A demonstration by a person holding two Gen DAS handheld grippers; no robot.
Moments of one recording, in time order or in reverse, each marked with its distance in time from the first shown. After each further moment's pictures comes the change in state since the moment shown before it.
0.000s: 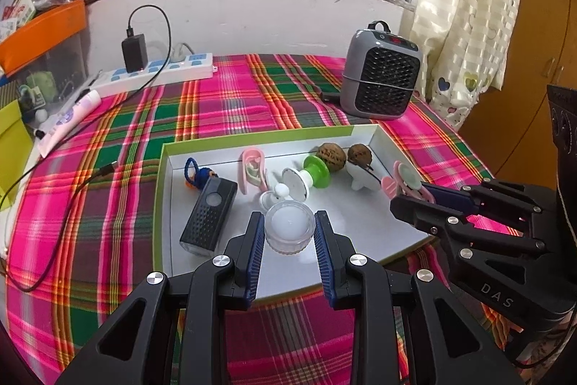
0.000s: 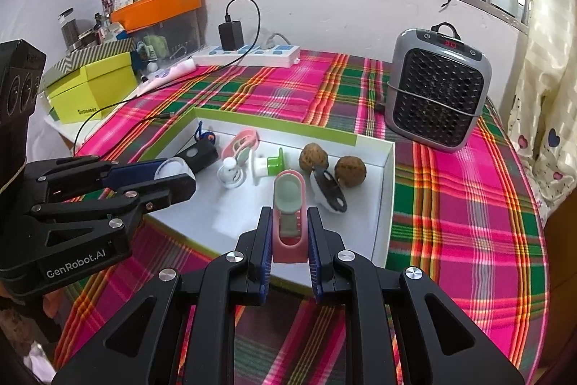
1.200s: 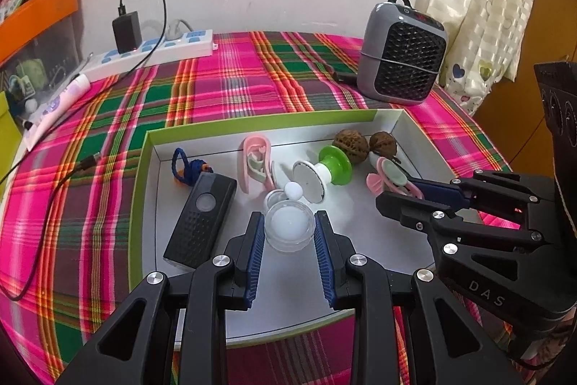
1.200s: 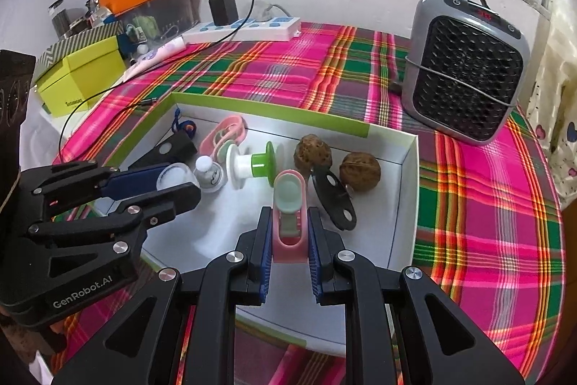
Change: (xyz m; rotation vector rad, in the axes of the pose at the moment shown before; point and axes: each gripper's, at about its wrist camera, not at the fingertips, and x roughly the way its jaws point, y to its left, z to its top) left arm 0.041 0.004 0.004 -0.011 0.073 0.019; right arm 0.048 -0.013 0.015 0.000 0.114 0.035
